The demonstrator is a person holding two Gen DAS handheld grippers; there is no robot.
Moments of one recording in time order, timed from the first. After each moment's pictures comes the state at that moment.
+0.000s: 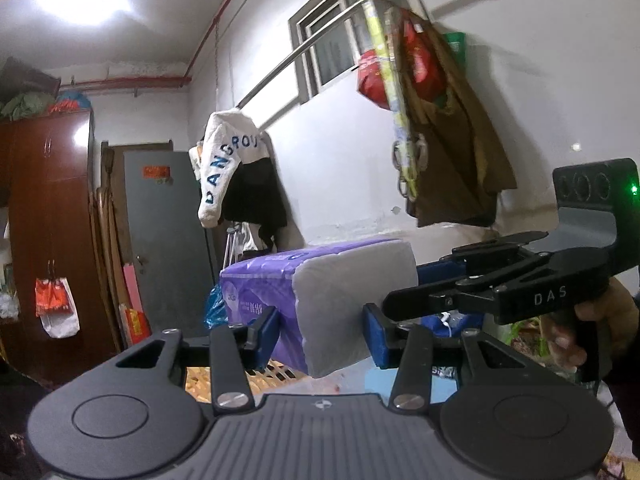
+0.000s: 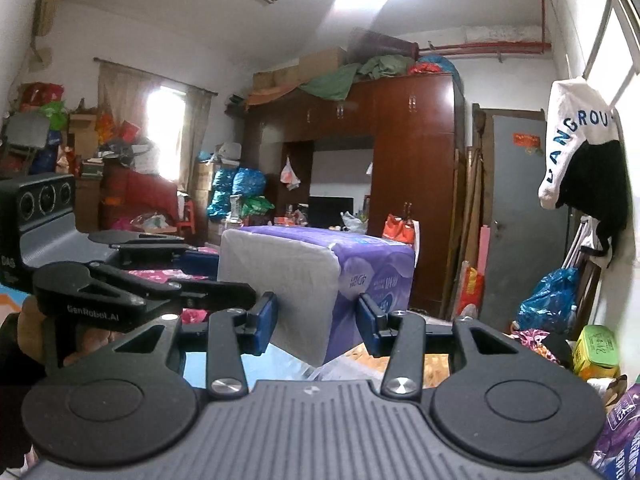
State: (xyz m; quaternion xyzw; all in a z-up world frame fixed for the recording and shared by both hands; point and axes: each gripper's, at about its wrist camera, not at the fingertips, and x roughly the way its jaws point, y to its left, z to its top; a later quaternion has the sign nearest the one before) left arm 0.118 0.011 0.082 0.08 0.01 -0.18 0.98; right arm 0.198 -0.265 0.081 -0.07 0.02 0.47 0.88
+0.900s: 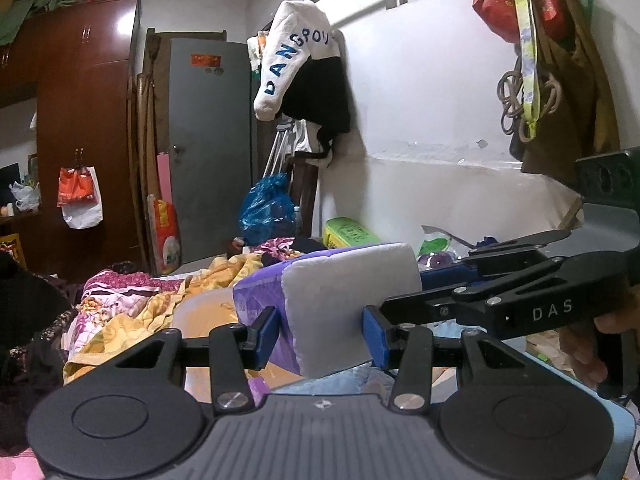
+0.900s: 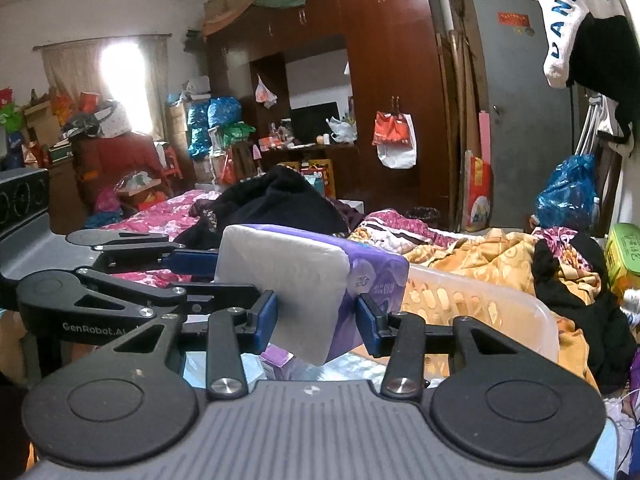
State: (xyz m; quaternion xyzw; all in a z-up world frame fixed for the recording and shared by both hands) left arm 0.262 0.069 0.070 0.02 0.17 -0.12 0.98; right arm 0.320 -0.191 0.044 -0.04 0.19 0.46 0.86
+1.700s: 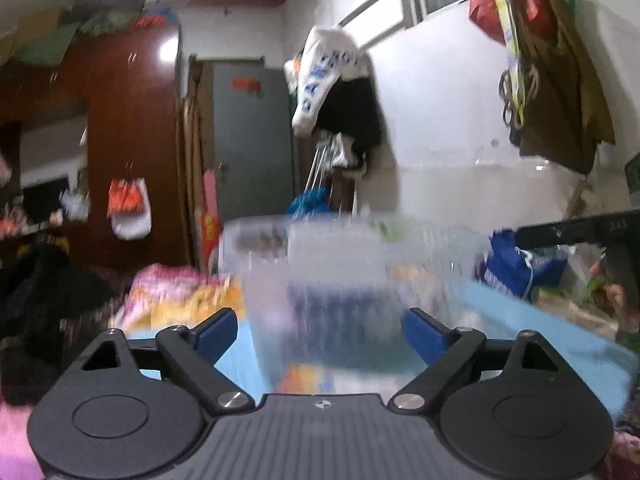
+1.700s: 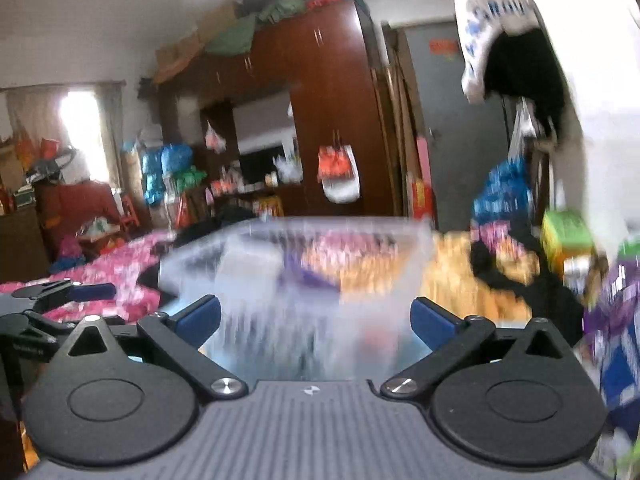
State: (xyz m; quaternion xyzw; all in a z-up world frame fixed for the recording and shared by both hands) left arm 0.124 0.052 0.003 0.02 0.13 -0.04 0.99; right arm 0.226 -0.306 0.001 0.01 0.17 0.39 0.90
